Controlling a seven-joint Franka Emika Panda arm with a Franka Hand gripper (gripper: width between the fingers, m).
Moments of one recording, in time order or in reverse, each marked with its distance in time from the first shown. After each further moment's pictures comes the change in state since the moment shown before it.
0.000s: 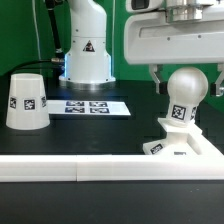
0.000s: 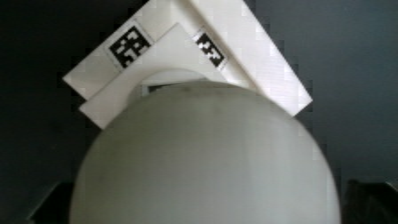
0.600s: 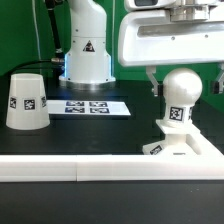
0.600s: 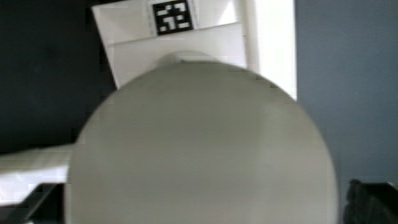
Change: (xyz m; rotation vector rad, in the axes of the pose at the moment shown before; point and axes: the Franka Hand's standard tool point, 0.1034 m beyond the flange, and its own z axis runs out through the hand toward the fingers) arm -0.003 0.002 0.001 -0.006 -0.027 -0.479
